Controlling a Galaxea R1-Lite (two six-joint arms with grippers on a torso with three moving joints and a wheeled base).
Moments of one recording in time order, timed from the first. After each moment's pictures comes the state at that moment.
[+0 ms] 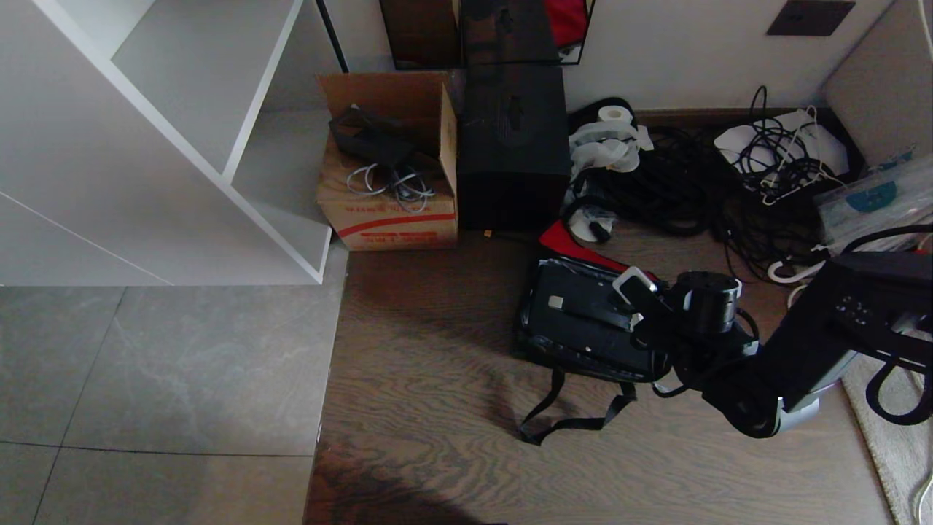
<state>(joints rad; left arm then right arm) 0.00 0.00 0.00 -0.02 0.02 -0.03 0.29 2.21 -0.80 -1.23 -0.58 -0.85</state>
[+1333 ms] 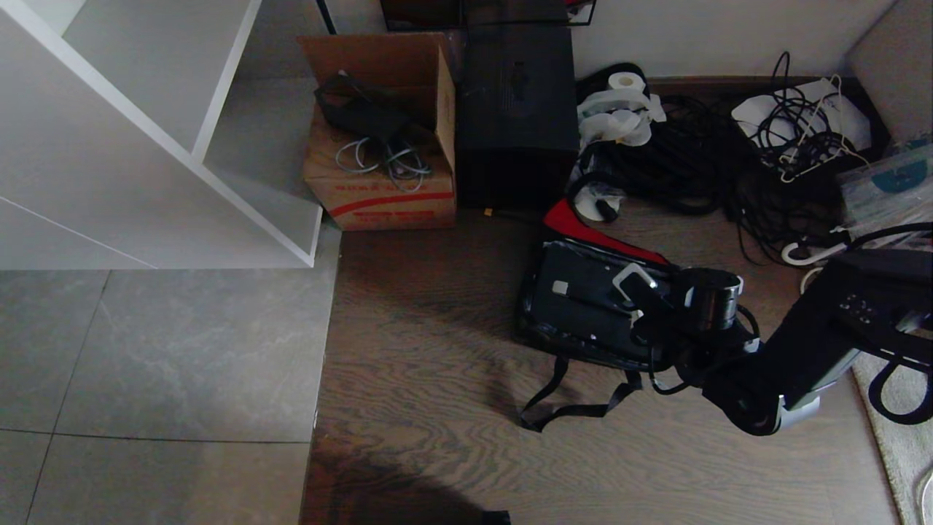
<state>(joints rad) 0.00 0.00 0.00 -0.02 0.02 -0.04 0.29 2.20 -0.81 -1.23 -0.57 -0.86</state>
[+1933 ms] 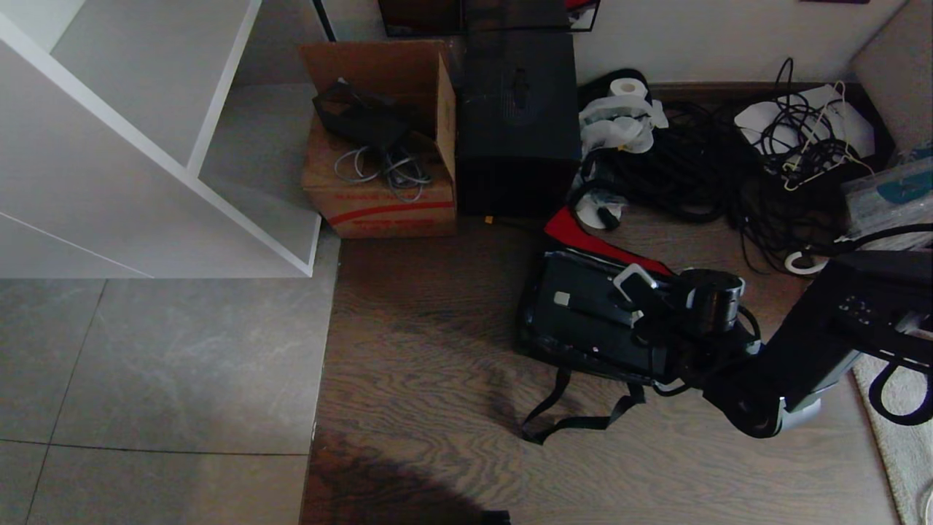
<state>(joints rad) 0.00 0.00 0.00 -0.02 0.02 -0.04 0.29 2.20 -0.80 -1.25 -0.57 -0.86</state>
